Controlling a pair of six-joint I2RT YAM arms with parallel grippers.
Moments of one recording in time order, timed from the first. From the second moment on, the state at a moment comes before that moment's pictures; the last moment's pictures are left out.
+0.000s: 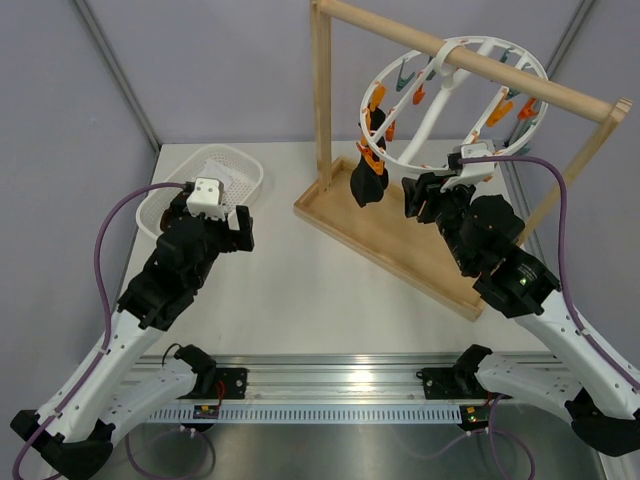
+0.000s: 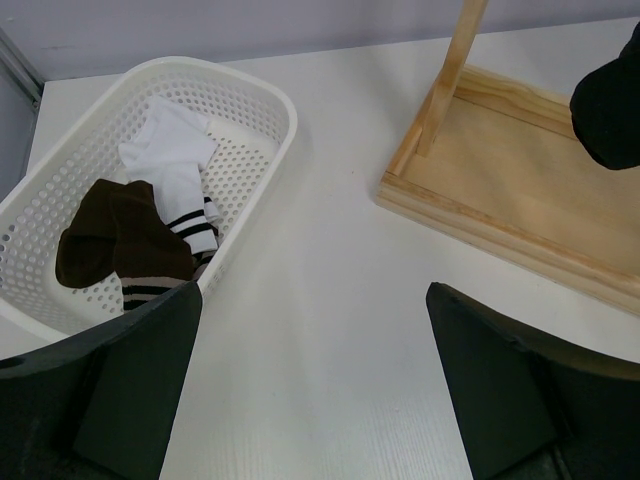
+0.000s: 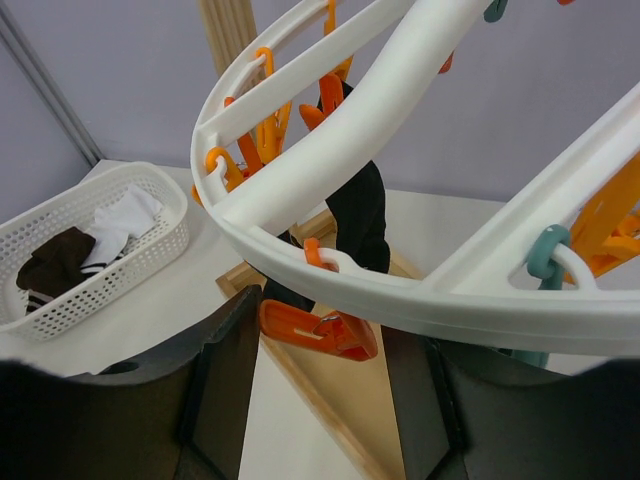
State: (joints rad) left arm -0.56 0.76 0.94 -0.45 -0.39 -0.12; right arm 0.75 0.91 1.19 -0.27 0.49 0.10
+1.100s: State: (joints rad) left arm -0.56 0.75 0.93 -0.39 -0.25 -0.16; right arm 0.75 0.93 1.24 -0.31 0.51 0.31
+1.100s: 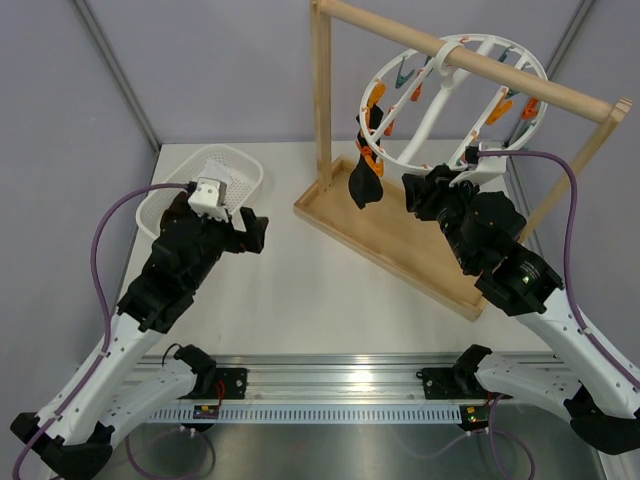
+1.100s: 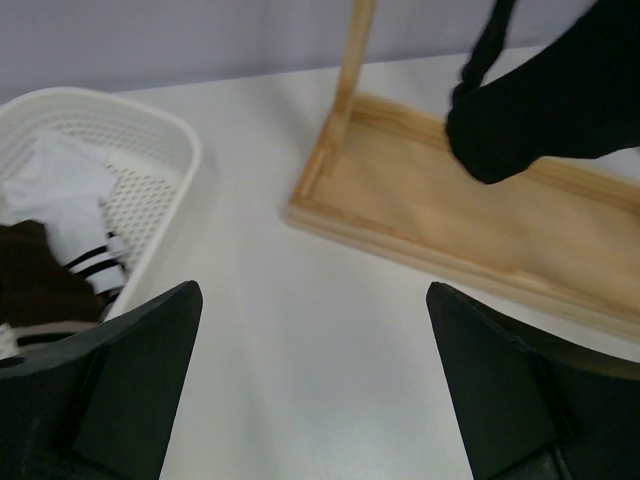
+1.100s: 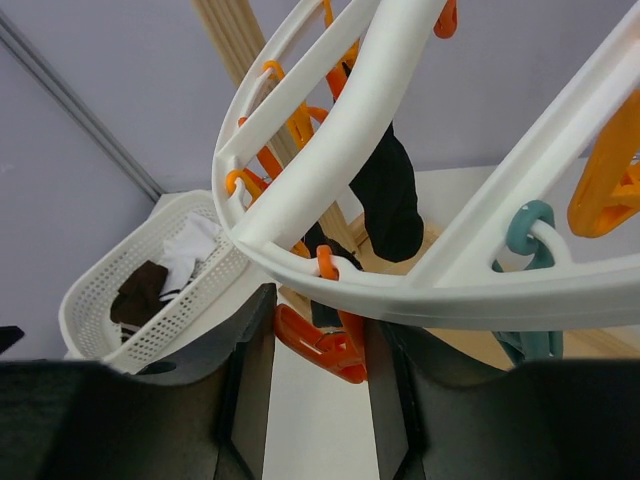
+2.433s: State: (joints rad) left arm -0.94 1.51 1.22 0.58 0.21 -0.09; right arm 0.75 0.93 1.24 -0.29 0.45 0.63
